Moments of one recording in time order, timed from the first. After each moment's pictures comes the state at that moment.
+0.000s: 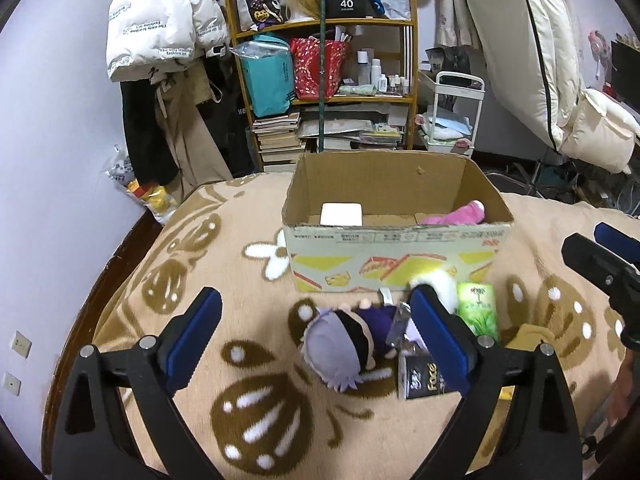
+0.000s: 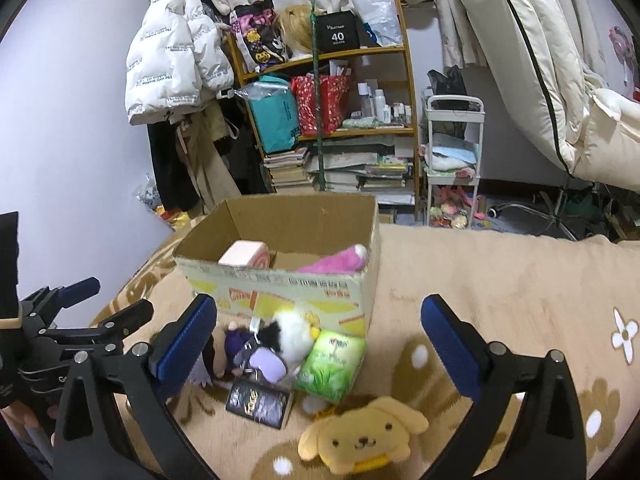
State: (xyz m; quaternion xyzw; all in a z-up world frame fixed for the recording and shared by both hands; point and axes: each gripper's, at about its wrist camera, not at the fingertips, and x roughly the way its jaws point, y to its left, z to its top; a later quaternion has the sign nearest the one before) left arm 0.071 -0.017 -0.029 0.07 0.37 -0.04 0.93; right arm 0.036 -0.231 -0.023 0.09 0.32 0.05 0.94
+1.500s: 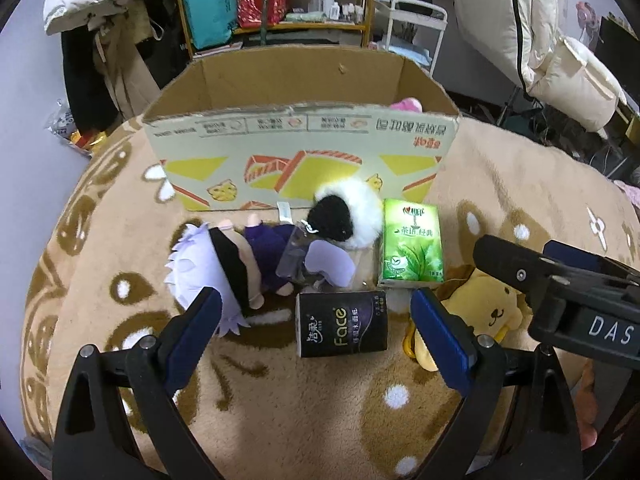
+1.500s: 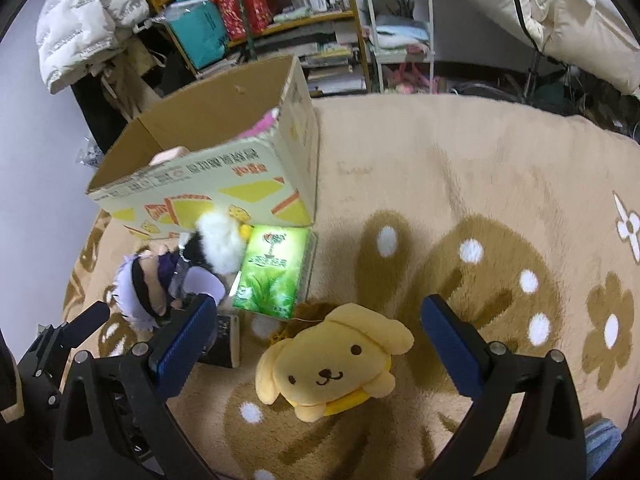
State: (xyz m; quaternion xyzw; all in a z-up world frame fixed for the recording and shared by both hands) left arm 0.078 -0.084 -0.106 0.06 0.49 -0.10 0.86; right arm 0.062 -0.257 -0.105 0.15 0.50 -0.02 0.85
